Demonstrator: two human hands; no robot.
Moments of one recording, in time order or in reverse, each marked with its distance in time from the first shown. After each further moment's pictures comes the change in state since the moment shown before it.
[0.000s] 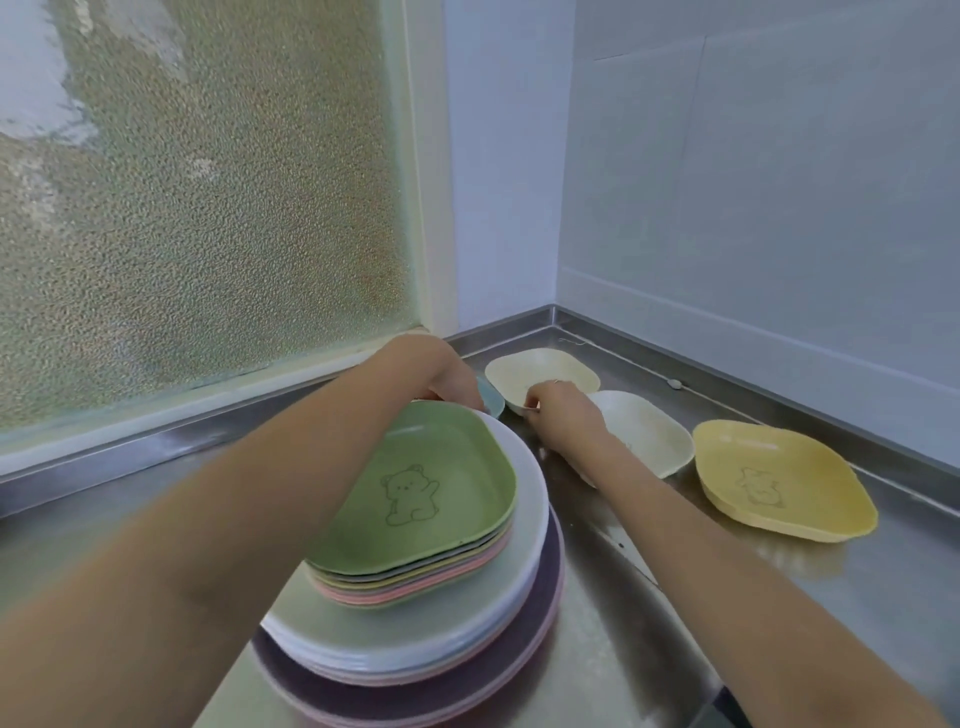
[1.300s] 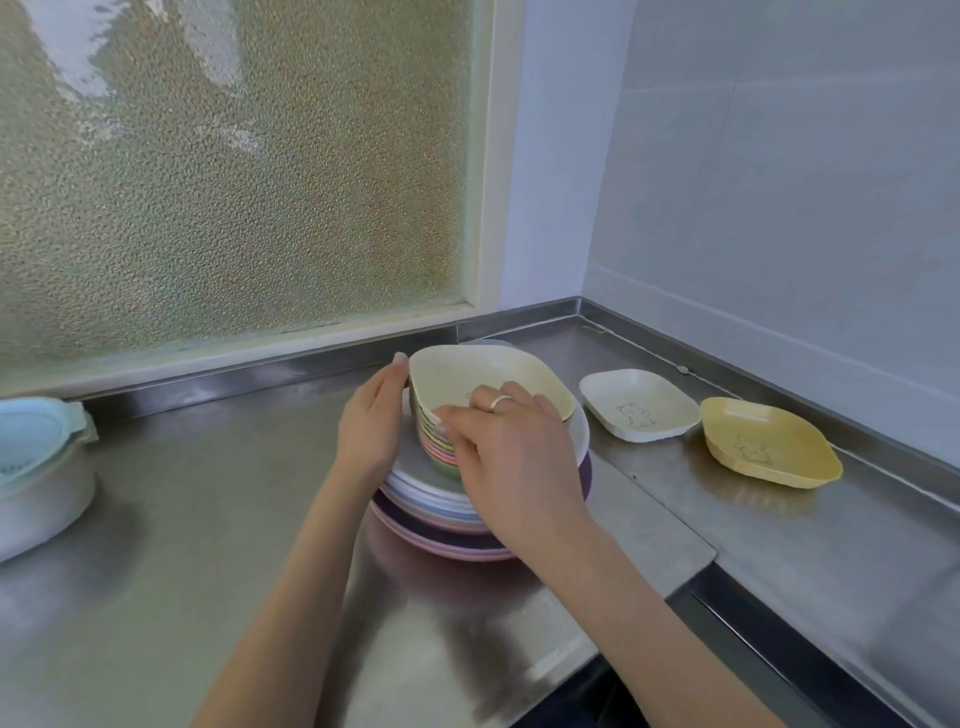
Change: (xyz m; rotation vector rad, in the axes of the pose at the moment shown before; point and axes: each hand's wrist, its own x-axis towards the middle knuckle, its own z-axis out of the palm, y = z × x) left_hand -0.102 -0.090 0.169 -1.320 1.060 0.301; right_hand -0.221 -0.160 -0.053 0.003 0.505 -0.494
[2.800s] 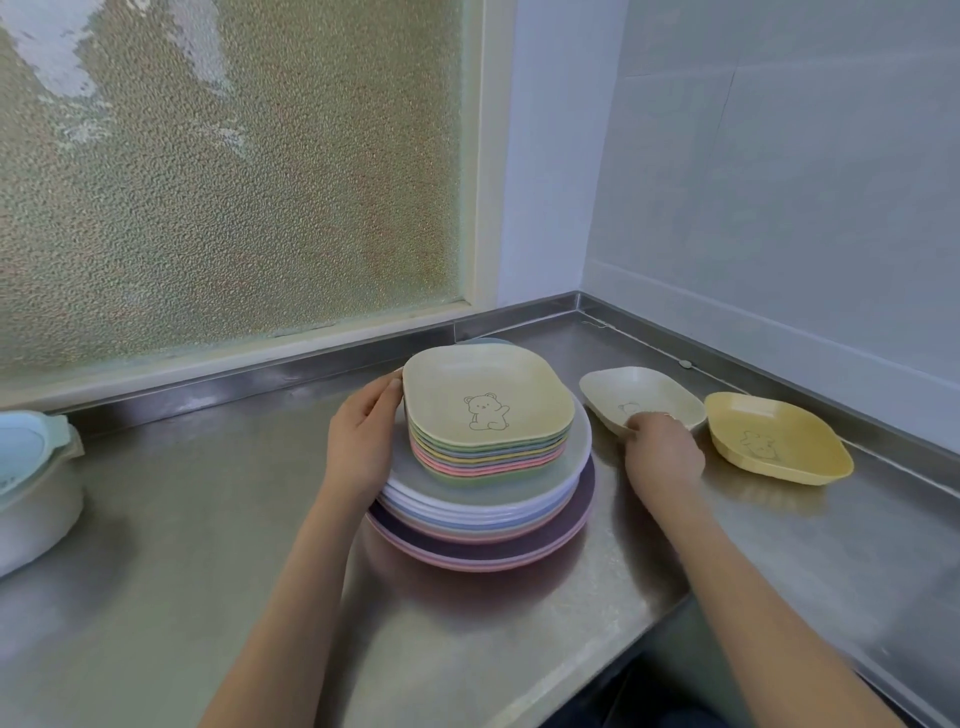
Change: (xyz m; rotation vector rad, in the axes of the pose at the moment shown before) left_hand -0.002 -0.012 -0.002 -0.077 0.002 0.120; right_hand -0.026 0.187 0.058 -0.248 -0.319 0.839
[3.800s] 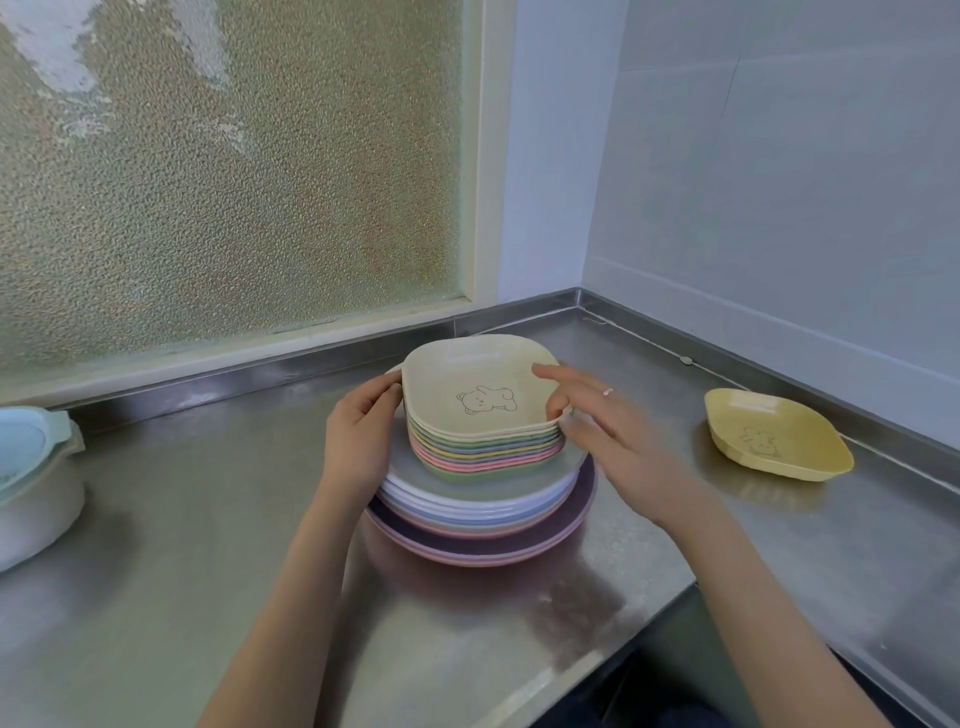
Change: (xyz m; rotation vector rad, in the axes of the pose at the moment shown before) left_hand -0.001 0.000 0.000 -0.019 0.026 0.002; right_hand -0.066 -0.034 -0.070 0.773 -0.255 -0.873
